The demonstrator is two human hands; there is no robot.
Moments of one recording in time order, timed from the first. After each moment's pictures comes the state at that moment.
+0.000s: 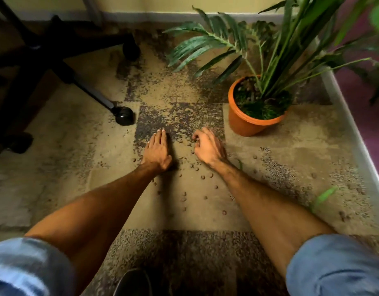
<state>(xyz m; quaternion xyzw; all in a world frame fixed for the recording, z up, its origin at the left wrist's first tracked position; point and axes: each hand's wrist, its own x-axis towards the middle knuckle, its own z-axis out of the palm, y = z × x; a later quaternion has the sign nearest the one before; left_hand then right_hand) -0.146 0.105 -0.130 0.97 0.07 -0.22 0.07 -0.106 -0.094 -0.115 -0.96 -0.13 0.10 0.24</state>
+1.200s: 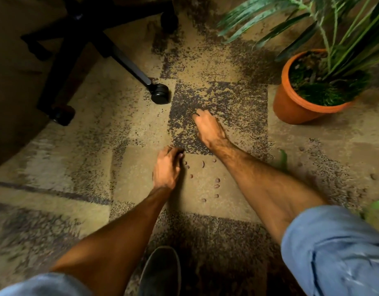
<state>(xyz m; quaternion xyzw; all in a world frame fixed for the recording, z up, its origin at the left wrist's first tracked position) -0.268 0.152 -0.164 0.95 0.17 -0.04 0.24 -0.099 0.027 -0.144 -0.94 -0.29 0.08 0.13</state>
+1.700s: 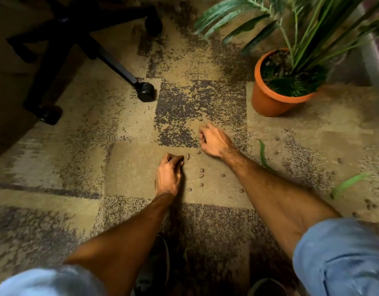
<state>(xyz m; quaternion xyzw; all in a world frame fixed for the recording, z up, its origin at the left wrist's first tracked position) -0.308 0.086 -0.153 0.93 0.20 -0.01 0.31 -0.145 -0.066 -0.149 -0.94 -0.25 0.17 0.16</state>
